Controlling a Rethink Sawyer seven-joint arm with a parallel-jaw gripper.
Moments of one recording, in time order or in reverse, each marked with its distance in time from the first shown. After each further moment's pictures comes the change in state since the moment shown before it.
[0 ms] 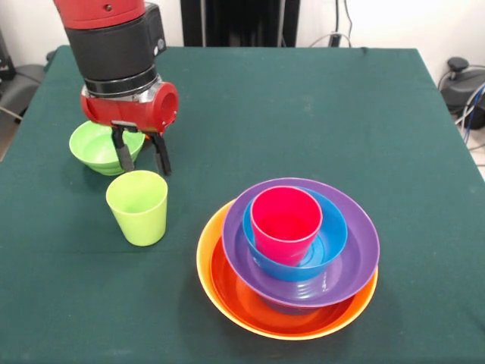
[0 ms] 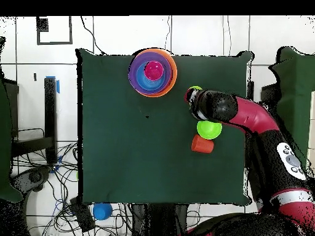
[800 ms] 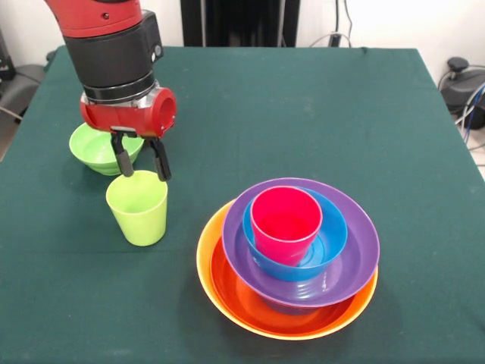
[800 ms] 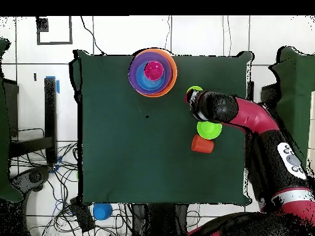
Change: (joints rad) arm -0.025 0.017 0.037 -0.003 -0.039 0.000 0.000
